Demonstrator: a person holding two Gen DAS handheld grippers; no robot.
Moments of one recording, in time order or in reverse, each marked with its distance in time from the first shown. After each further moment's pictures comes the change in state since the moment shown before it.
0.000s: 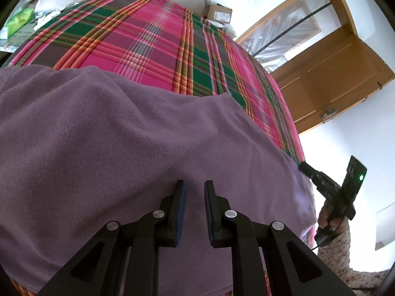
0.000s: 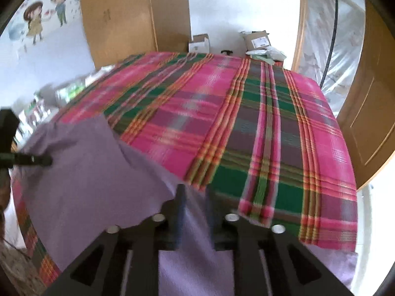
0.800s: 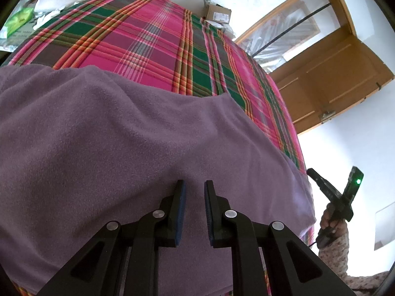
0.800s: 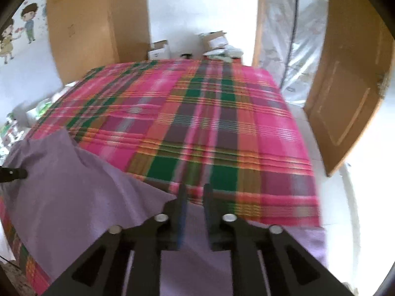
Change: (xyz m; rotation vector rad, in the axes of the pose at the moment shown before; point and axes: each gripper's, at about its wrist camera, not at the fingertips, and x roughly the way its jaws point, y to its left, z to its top) left arm -0.003 0.002 0.000 0.001 -0.004 -0.009; right arm -0.033 -0.055 -0.021 0.159 -0.051 -0.185
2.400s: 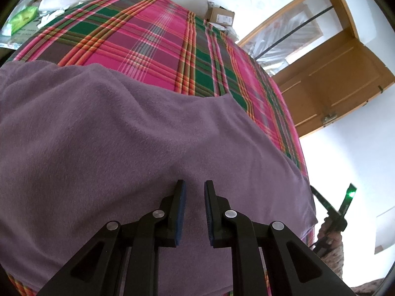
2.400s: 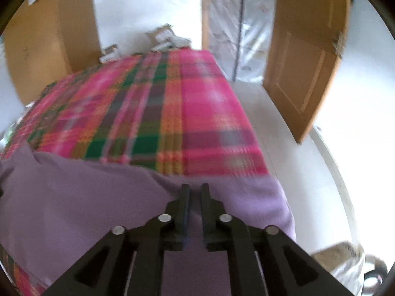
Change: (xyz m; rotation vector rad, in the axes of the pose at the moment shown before) left arm 0.000 0.000 -0.004 -0.012 -0.014 0.011; right arm -0.007 -0.058 -0.052 0.214 0.036 -0.175
